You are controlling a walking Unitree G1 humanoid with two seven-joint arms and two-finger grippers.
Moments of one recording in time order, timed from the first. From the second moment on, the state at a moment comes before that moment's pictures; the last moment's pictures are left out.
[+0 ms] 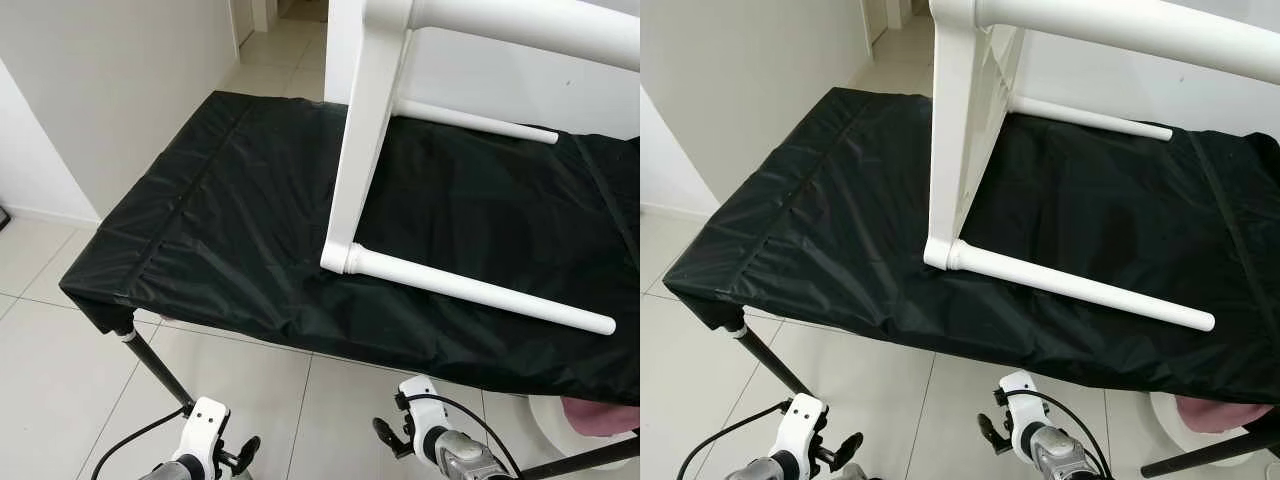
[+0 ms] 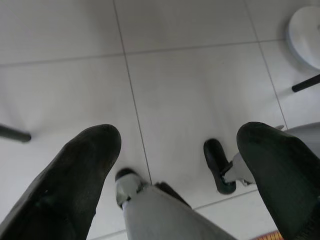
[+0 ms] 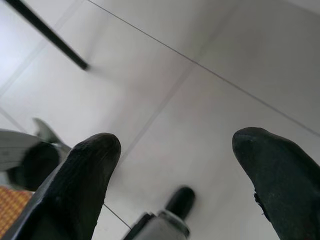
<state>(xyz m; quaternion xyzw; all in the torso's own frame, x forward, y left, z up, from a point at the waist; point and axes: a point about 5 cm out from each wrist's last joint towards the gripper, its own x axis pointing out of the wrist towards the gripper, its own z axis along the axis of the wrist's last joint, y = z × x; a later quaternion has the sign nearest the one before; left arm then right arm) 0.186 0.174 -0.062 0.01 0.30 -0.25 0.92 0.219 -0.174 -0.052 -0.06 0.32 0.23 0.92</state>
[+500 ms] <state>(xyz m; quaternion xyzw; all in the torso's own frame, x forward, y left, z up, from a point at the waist) 0.197 0.184 -0.035 0.06 0.20 -0.27 0.94 0.225 -0.166 -0.024 -0.03 0.24 0.45 0.86</state>
